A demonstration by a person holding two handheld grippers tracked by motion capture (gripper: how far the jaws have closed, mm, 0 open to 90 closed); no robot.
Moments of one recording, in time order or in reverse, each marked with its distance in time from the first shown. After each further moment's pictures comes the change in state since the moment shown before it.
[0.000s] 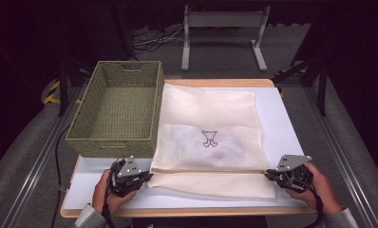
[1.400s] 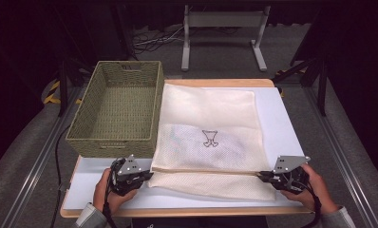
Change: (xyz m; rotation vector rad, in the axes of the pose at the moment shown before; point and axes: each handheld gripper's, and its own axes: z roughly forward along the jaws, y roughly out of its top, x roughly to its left) left arm 0.002 0.002 0.001 0.000 -0.009 -0.010; right arm 0.009 0.010 0.000 -0.084 0.095 -0.025
